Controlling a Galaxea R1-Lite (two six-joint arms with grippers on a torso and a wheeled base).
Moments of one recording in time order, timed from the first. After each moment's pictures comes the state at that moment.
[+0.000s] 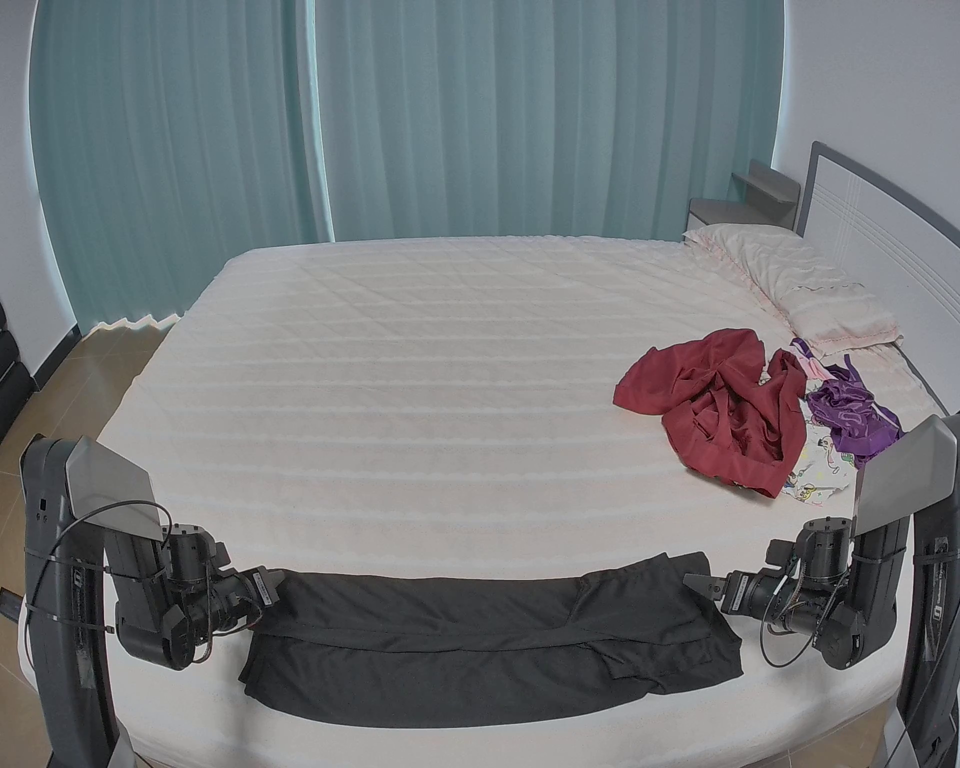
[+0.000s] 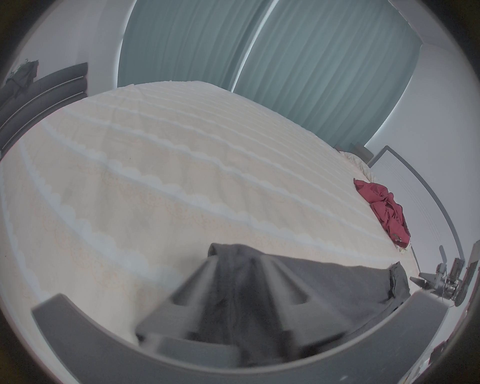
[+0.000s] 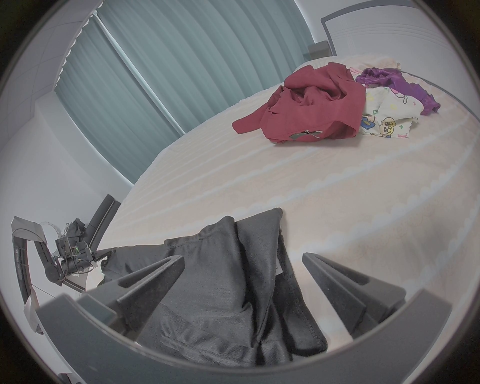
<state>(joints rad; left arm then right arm) 0.06 2.51 -0.46 -1.44 -0.21 -0.36 0.08 2.40 -0.26 -1.55 0.25 0.36</state>
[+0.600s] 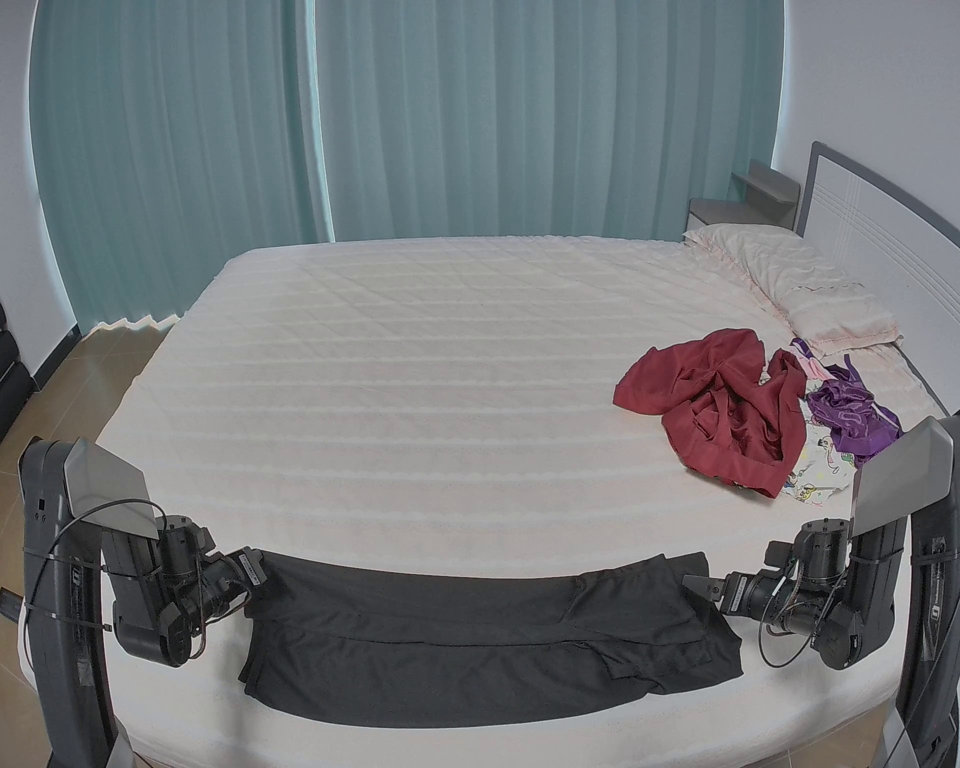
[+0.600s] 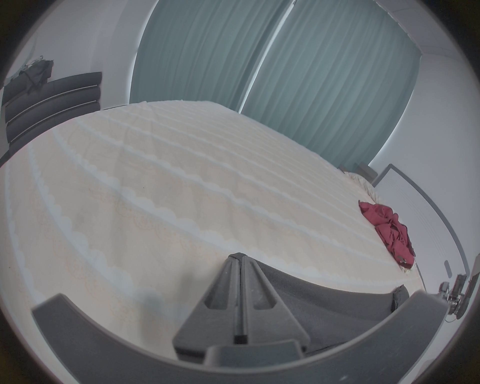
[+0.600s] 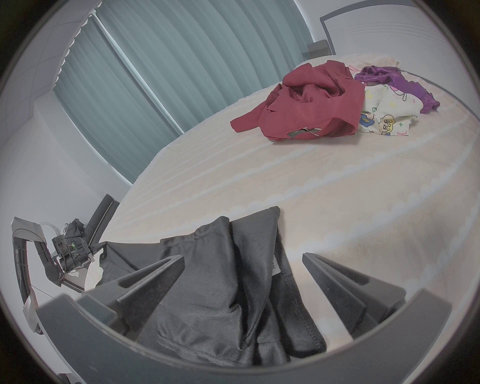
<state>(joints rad) 0.09 2.52 -0.48 -1.55 -0.15 -0.40 0.08 2.41 -0.27 -1.55 0.25 0.36</state>
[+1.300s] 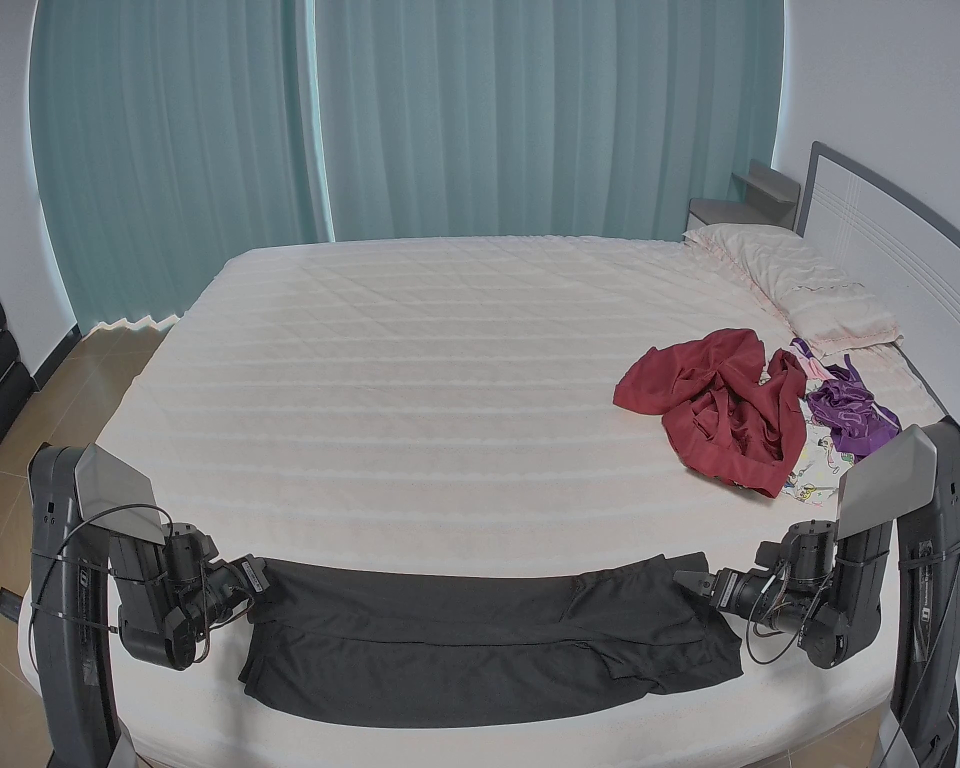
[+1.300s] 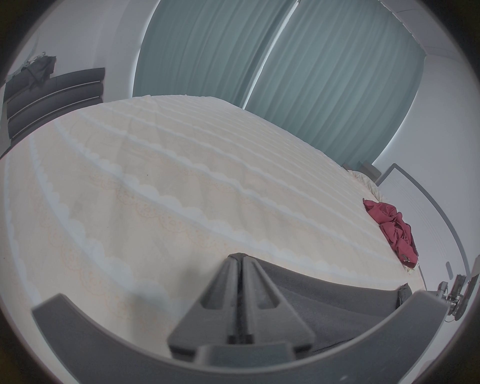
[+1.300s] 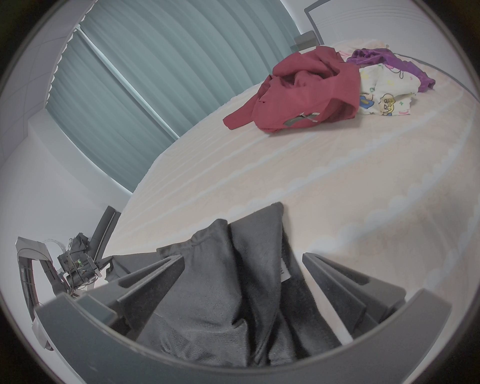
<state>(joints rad) 0.09 2.57 -0.50 -1.55 -0.15 -0.41 0.10 2.47 -0.33 -1.55 0.25 0.46</state>
